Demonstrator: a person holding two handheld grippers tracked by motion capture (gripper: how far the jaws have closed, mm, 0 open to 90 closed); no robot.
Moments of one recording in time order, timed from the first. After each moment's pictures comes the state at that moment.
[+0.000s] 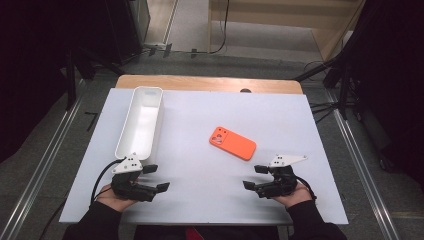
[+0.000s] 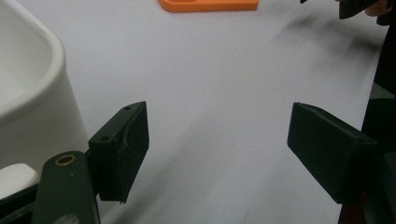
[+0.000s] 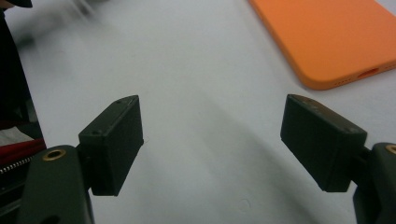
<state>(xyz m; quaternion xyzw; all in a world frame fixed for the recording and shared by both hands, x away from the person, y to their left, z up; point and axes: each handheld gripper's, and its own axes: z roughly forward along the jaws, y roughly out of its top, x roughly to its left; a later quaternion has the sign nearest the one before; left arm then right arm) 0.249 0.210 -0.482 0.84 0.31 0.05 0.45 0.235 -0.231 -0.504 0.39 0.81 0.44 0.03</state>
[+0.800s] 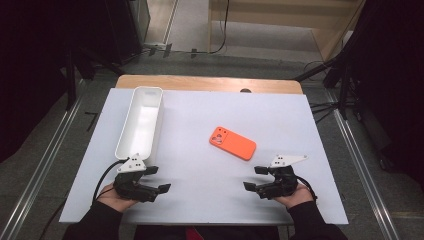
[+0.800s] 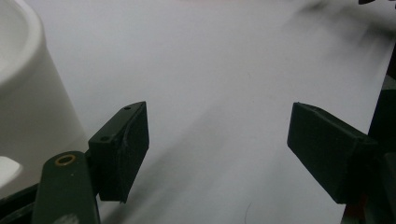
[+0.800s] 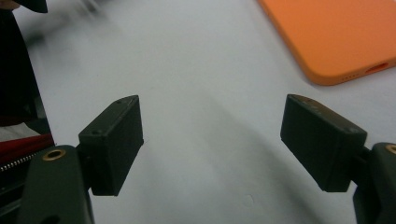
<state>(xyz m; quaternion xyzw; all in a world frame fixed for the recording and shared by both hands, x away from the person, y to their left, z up) 0.249 0.204 -0.484 0.85 0.32 0.04 0.42 0.235 -0.233 -0.505 0.39 0.81 0.44 0.02</state>
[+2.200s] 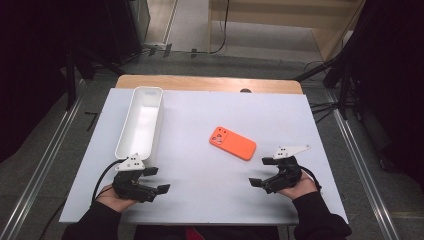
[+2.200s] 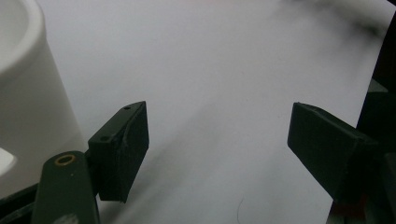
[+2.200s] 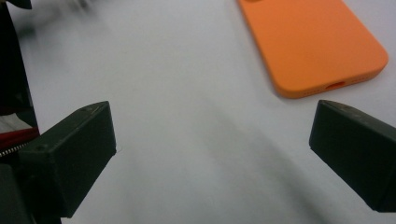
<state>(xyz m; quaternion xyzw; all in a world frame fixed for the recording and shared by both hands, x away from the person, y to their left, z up) 0.251 0.207 -0.483 0.85 0.32 0.02 0.42 0.257 -0.247 -0.494 0.37 0.83 0.42 0.02</state>
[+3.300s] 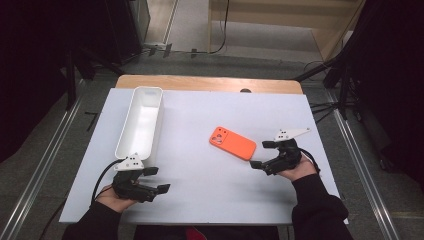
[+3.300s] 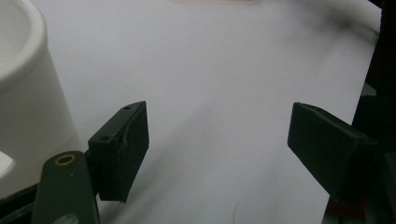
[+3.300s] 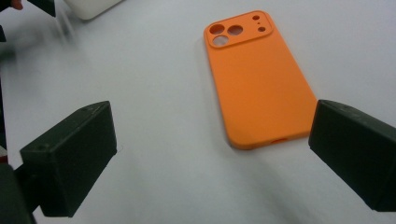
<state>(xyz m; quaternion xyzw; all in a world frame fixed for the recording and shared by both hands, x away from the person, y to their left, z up) 0.251 0.208 -0.482 0.84 0.32 0.02 0.43 0.297 -0.253 -0.477 0.36 0.83 0.43 0.04</state>
